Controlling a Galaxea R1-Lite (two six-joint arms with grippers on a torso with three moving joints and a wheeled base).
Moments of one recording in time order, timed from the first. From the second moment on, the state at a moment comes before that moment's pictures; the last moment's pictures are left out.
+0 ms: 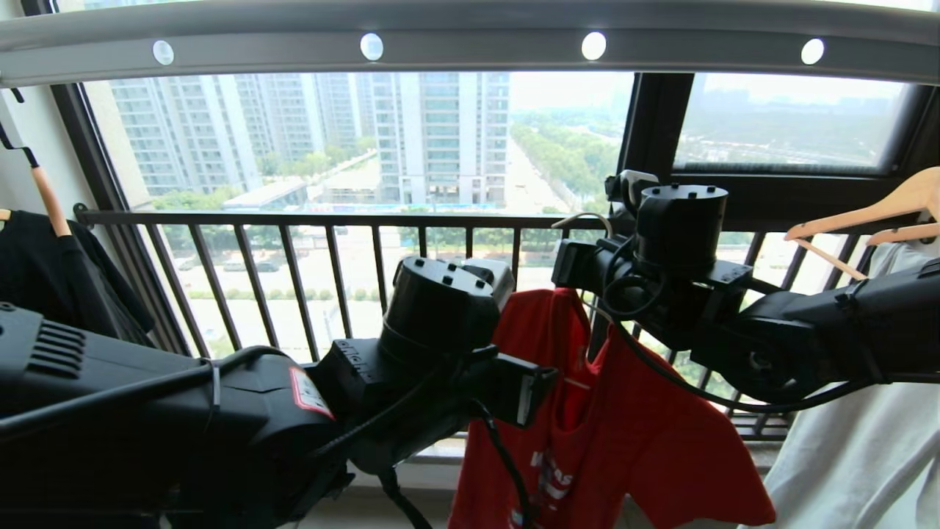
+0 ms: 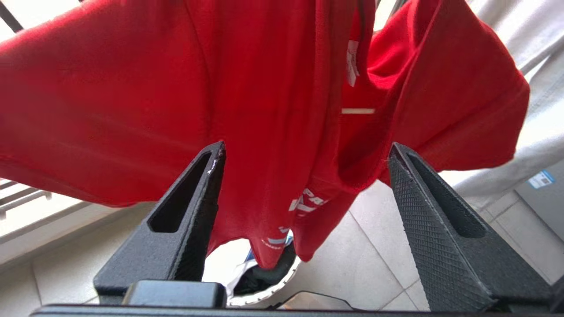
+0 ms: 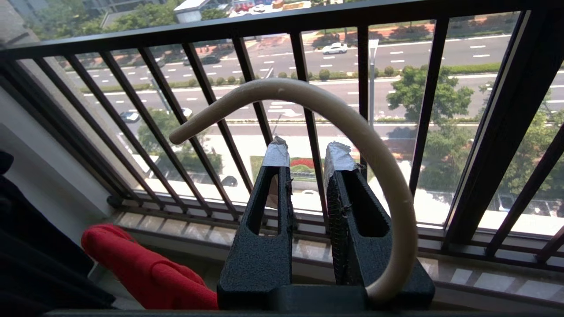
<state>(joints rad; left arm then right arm) -0.90 1.80 -1.04 -0.39 0.20 -0.25 0.54 1.90 -1.14 -0.68 -0.32 0.26</state>
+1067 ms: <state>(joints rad) -0.86 1.96 -1.08 -0.62 0.47 -0.13 0.56 1.87 -1.13 -0.67 -0.32 0.26</state>
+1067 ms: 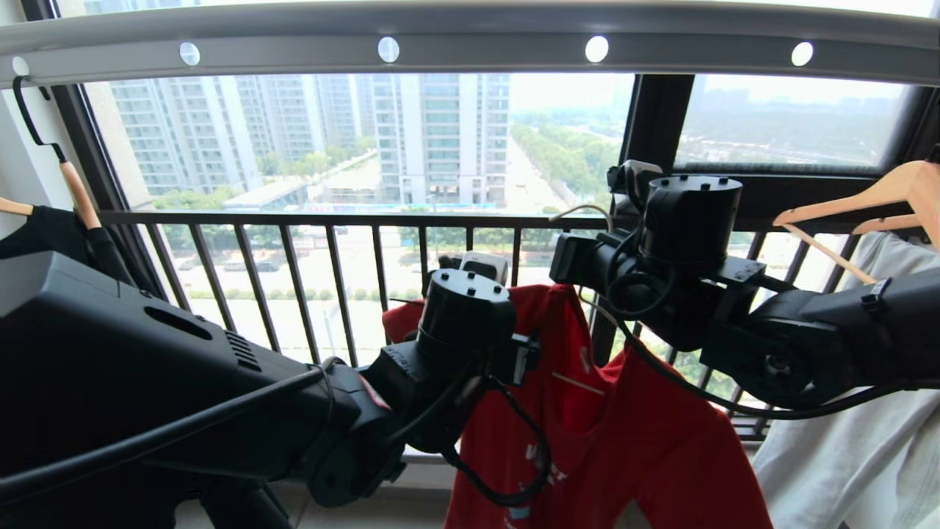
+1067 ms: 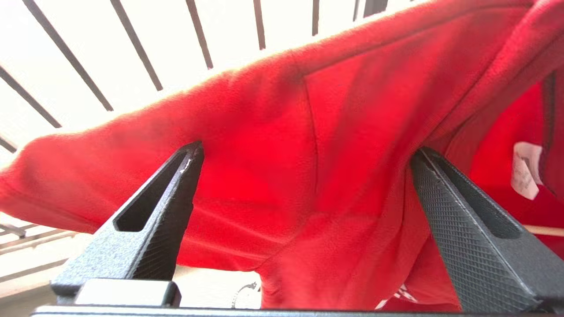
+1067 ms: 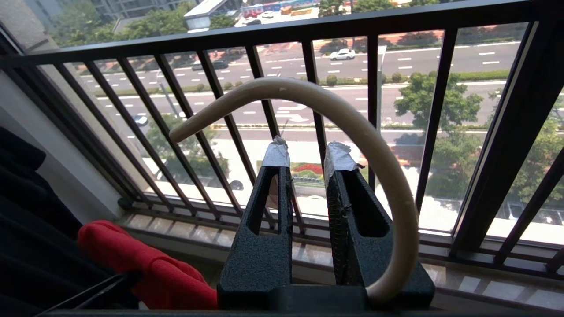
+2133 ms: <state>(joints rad) -0.87 1.93 -1.08 -0.61 0.48 -0.14 0.54 1.88 -1.15 -0.67 -0.32 0.26</state>
